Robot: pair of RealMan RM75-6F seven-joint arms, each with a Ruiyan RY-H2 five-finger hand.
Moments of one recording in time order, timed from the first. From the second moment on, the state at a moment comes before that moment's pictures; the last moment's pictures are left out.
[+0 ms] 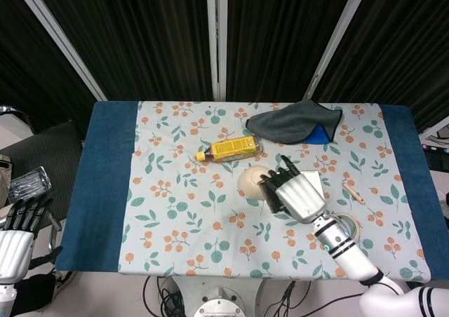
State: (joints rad) left arm 0.01 -1.17 0.03 -1.49 1.68 1.65 -0.02; right arm 0.63 -1.22 0.07 -1.92 -1.26 1.12 -0.69
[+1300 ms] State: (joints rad) left arm 0.00 -1.17 0.03 -1.48 1.67 1.63 -0.03; right arm 0.81 -1.35 0.08 -1.64 -0.60 0.97 -0.83
